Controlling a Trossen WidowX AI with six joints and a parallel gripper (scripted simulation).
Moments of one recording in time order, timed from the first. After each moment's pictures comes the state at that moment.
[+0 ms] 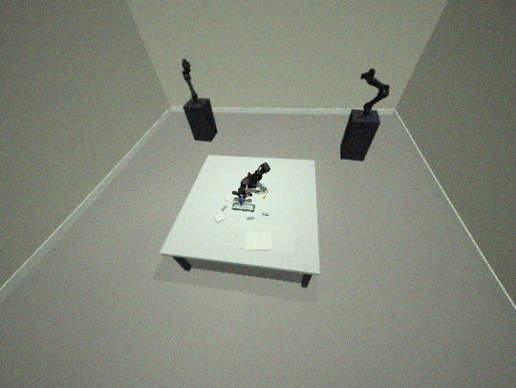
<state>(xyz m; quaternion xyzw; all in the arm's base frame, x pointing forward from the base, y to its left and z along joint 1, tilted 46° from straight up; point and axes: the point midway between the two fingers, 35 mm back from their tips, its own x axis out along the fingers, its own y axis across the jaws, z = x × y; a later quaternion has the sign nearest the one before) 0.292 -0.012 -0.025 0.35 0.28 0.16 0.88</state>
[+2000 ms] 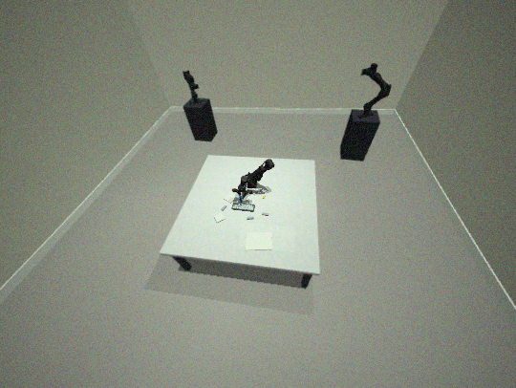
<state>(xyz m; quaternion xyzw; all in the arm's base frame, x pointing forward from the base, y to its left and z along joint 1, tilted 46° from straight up) 0.288 -0.031 -0.004 0.35 0.29 0.15 0.88</state>
